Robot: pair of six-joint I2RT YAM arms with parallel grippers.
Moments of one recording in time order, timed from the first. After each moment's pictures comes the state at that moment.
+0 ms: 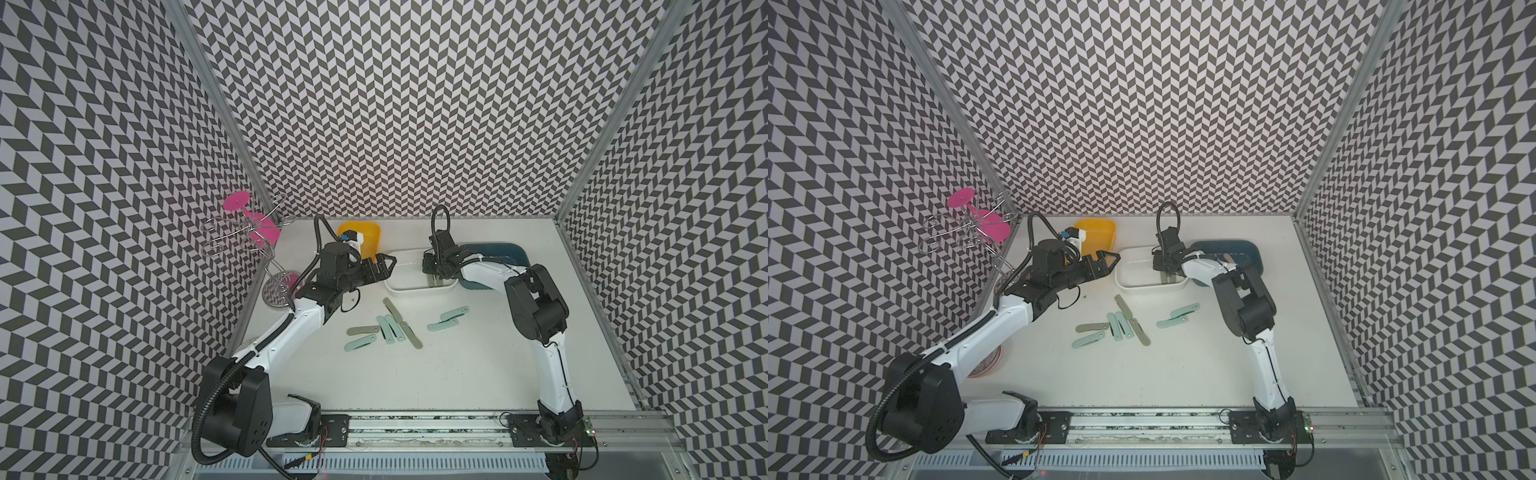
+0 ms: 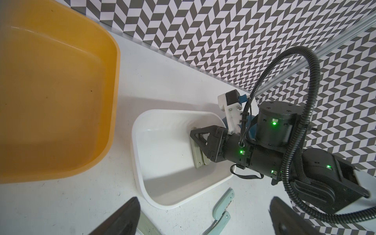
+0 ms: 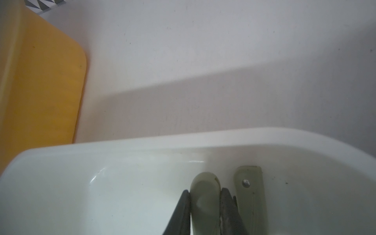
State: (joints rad) left arm -0.32 1.32 0.90 -0.04 0.35 -0.60; right arm 0.51 2.20 1.59 -0.26 0.04 0.53
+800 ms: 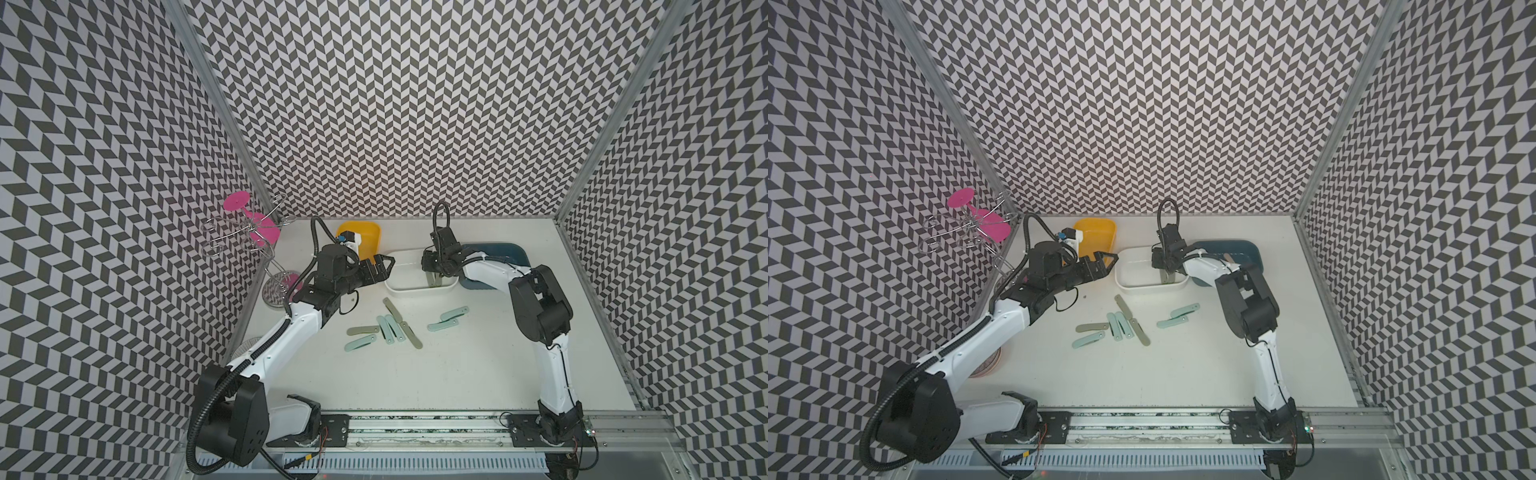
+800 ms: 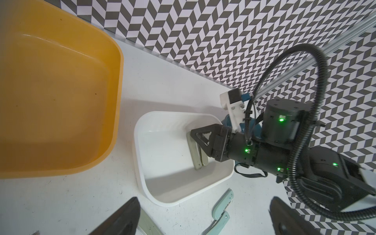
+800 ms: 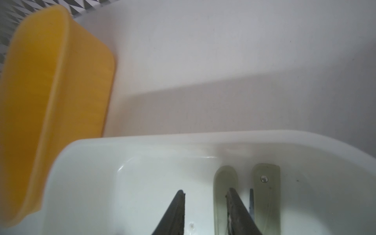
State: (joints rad) left arm -0.32 1.27 0.87 -0.05 0.34 -0.60; right arm 0.51 2.12 1.58 -0.27 -0.03 0.52
